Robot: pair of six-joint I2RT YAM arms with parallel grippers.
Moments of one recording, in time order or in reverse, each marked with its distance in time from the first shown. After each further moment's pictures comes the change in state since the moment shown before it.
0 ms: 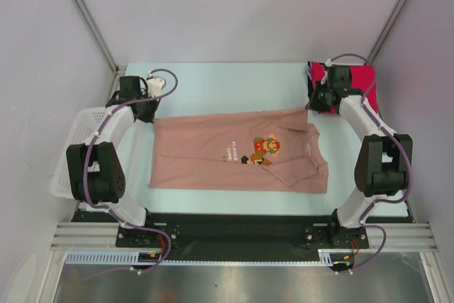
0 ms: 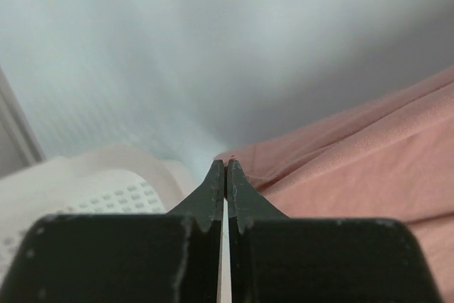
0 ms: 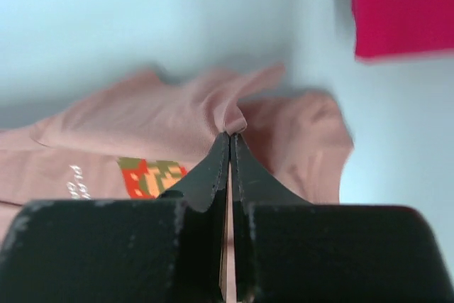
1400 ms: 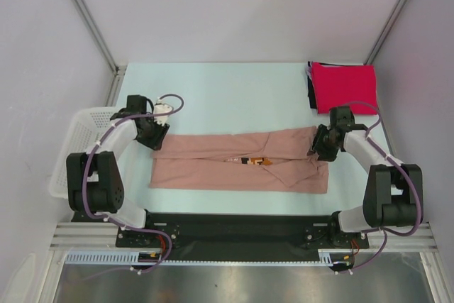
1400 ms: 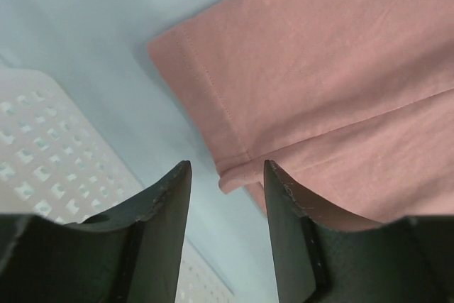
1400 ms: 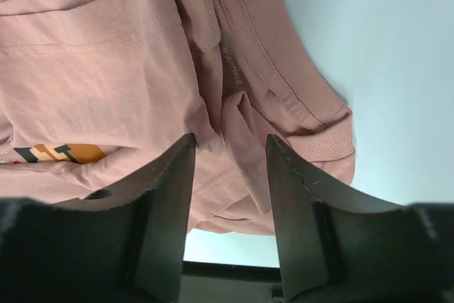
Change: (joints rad) left arm -0.022 -0.093 -0.231 -0.159 -0.014 0.070; right arm -0.021 -0.294 -0.514 -0.124 0.043 0.130
